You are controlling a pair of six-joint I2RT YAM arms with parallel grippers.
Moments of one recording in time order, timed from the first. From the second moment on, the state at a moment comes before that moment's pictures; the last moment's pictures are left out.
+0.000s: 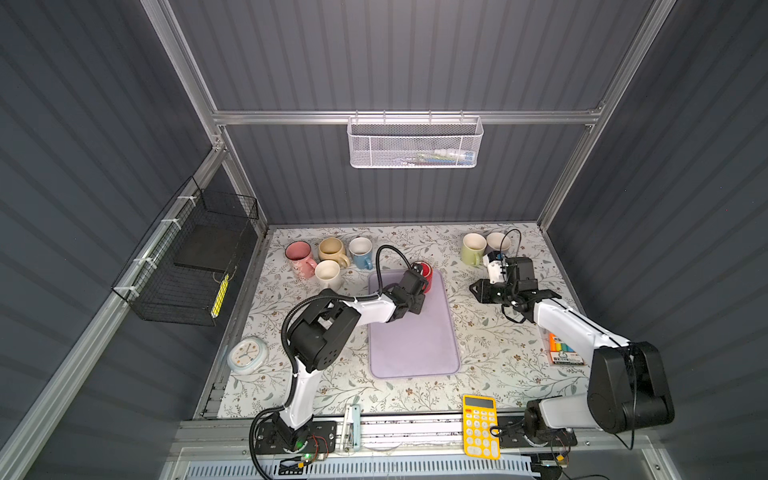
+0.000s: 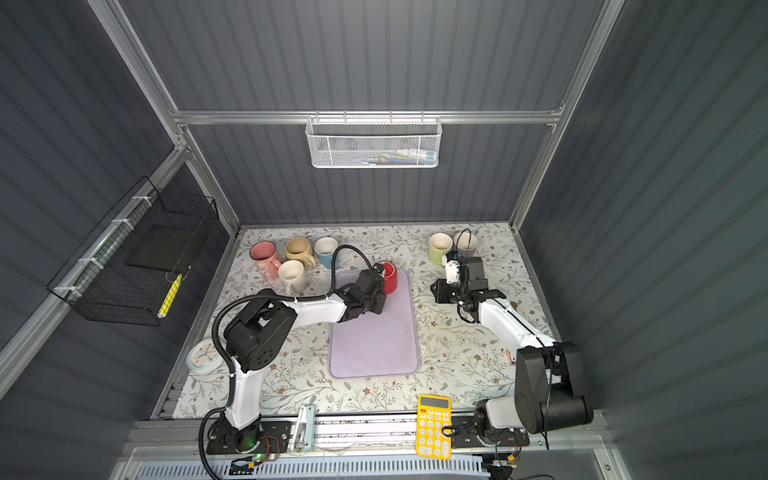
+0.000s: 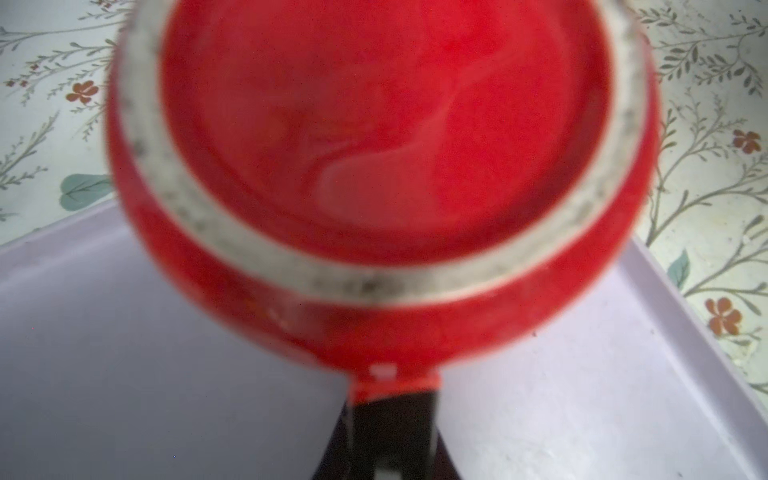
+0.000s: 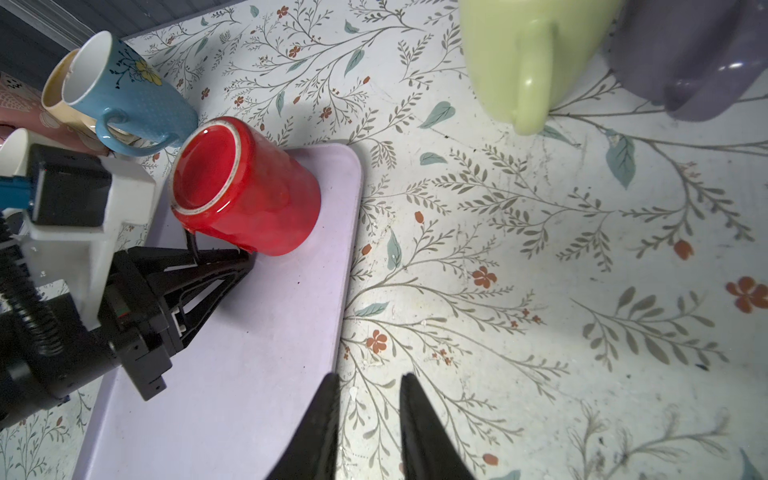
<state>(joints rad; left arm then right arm) -0.79 2.04 1.24 -0.03 -0.19 -0.24 0.14 1.40 0.82 -0.21 -0.31 0.18</state>
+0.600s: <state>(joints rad) -0.73 1.86 1.08 0.06 0.01 -0.24 0.14 1.39 0.82 -0.21 -0.31 0.18</state>
